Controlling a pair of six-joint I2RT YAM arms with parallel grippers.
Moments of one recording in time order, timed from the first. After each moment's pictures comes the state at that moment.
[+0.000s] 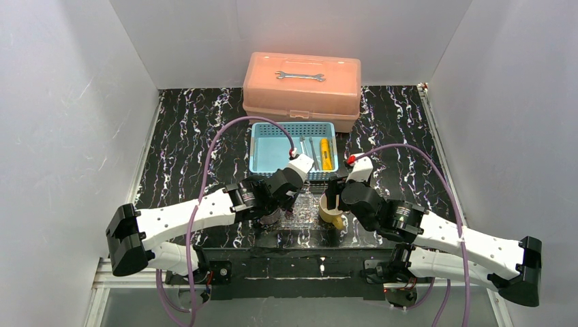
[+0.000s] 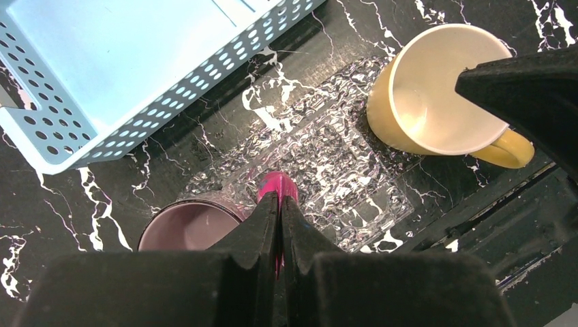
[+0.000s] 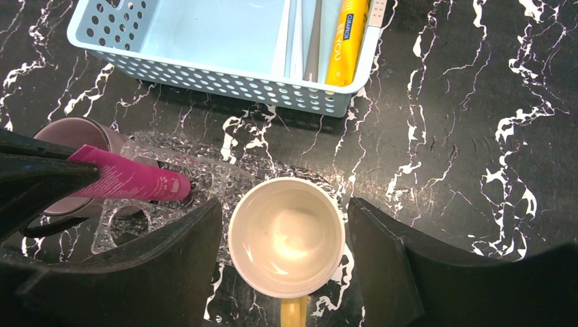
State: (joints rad) left arm -1.15 1.30 1.04 -0.53 -0.41 -0.31; right arm 1.16 0.83 0.72 -0.49 0.67 0.58
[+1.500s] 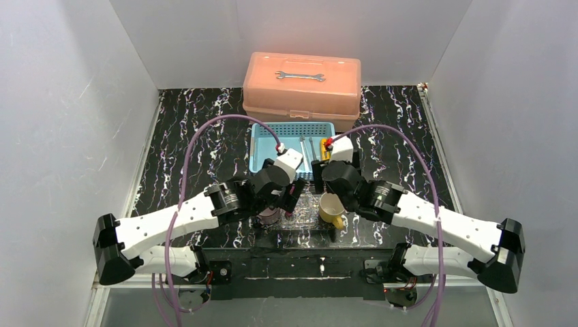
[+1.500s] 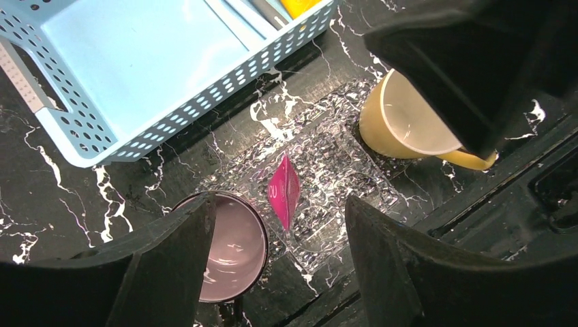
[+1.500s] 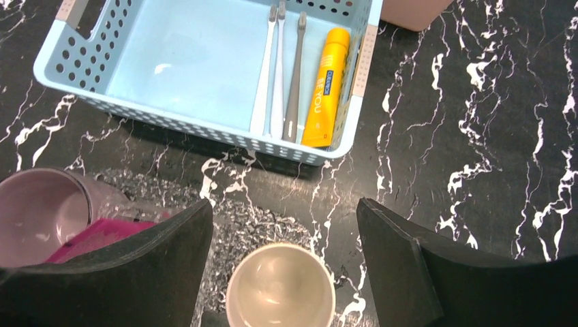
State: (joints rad) left arm -1.13 1.18 1.02 -0.54 -0.41 -0.31; right arm 1.10 1.07 0.91 -0.48 0.71 0.42
